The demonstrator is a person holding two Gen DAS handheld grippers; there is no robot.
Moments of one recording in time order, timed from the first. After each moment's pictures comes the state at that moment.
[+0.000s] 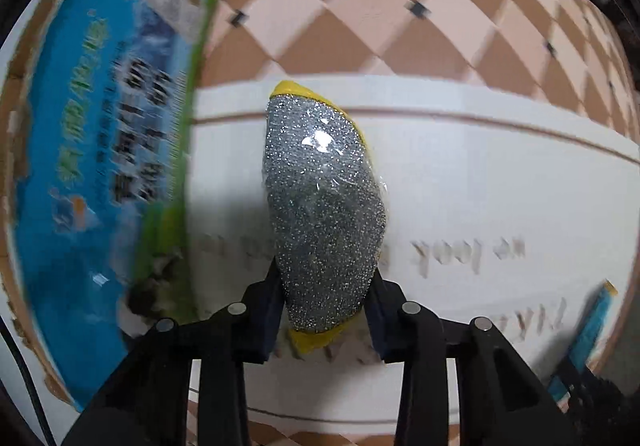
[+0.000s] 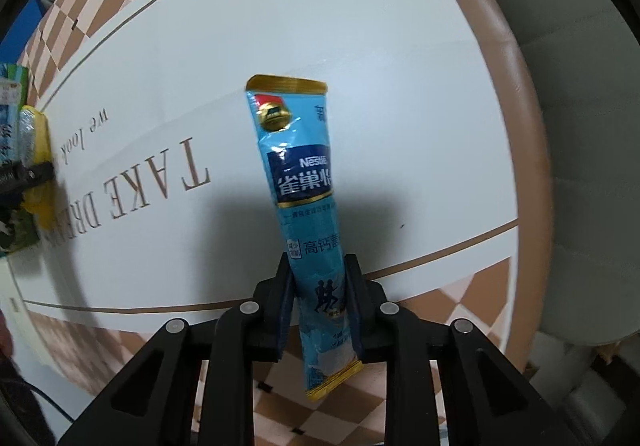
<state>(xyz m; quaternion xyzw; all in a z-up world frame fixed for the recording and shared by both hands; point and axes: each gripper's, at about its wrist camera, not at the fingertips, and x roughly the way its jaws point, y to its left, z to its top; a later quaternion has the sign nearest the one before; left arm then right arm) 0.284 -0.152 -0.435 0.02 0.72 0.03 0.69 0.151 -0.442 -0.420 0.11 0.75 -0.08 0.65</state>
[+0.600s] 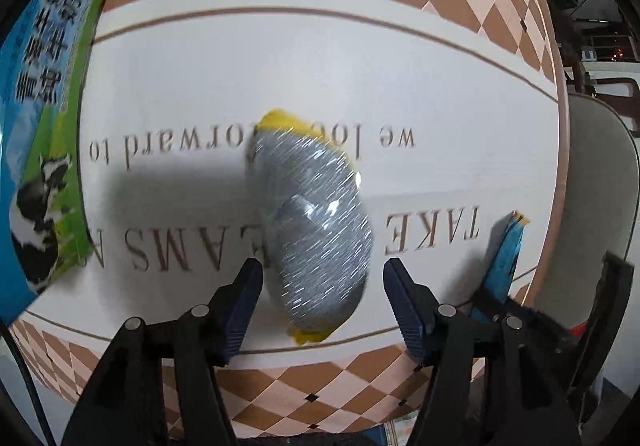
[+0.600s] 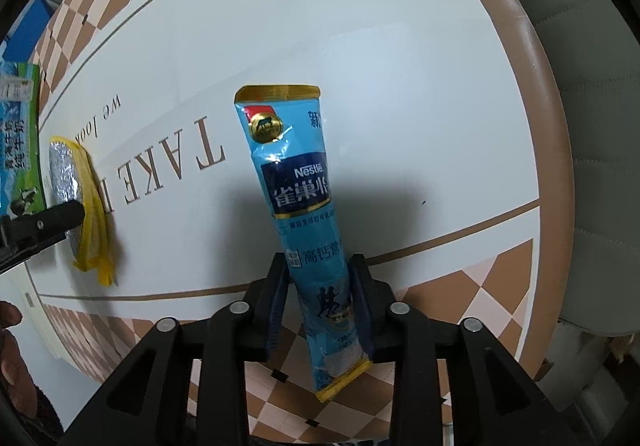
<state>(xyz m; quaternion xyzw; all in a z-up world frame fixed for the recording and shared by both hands) 0.246 -0.173 -0.440 -0.08 0.77 -0.09 0.63 0.140 -0.453 -0.410 0.14 0.75 -0.06 0.64</state>
